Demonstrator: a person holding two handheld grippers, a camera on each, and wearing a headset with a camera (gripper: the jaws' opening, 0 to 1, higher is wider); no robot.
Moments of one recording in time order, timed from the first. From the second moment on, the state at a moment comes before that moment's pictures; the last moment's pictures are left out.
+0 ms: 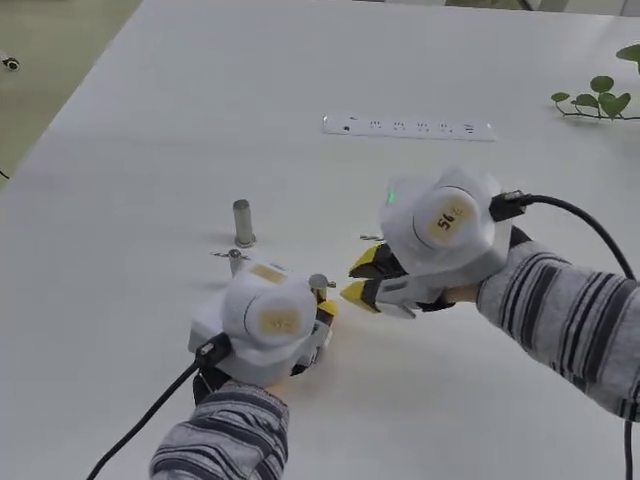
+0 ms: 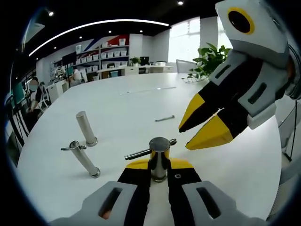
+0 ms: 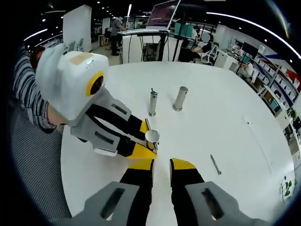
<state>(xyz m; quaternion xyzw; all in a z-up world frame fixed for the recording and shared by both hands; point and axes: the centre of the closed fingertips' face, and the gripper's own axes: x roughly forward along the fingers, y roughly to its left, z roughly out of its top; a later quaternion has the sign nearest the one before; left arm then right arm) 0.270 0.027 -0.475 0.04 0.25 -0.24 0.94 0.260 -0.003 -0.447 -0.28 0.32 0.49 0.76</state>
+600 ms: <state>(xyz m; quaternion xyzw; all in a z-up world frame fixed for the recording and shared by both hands) 0.298 0.034 -0.474 0.05 0.25 -0.24 0.94 0.256 -0.028 -0.456 -0.24 0.34 0.45 0.79</state>
